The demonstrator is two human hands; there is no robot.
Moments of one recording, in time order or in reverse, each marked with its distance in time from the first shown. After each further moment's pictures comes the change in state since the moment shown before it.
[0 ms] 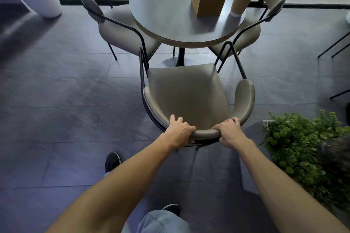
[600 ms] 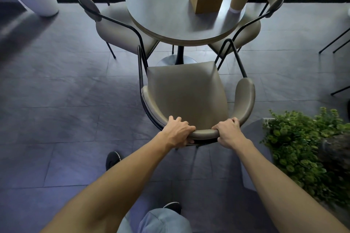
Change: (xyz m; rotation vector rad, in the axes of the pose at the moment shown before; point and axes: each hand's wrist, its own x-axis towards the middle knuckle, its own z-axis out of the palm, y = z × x) left_hand 0.001 -0.006 -0.002 0.021 0.039 0.089; right_hand 0.002 -0.006 0.001 0.007 0.000 0.047
